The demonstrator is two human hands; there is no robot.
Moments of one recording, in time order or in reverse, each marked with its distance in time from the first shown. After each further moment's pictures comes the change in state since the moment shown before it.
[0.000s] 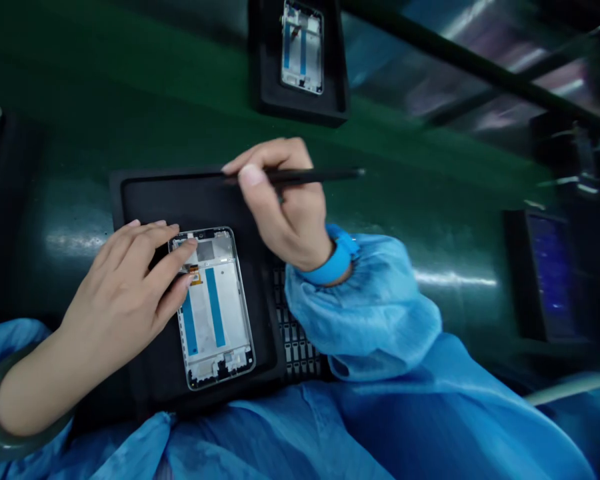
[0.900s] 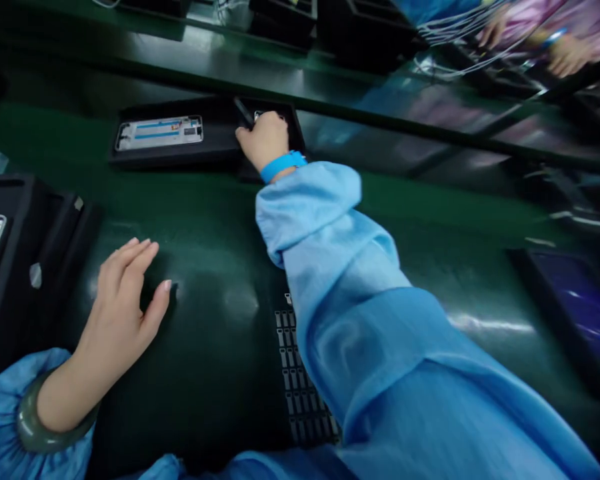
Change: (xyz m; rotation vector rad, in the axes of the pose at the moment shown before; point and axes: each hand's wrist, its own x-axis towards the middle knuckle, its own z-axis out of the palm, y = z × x) left_hand 0.008 -0.008 -0.005 -0.081 0.309 -0.328; right_hand 0.161 0.101 -0.003 -0.565 -0.040 0.551
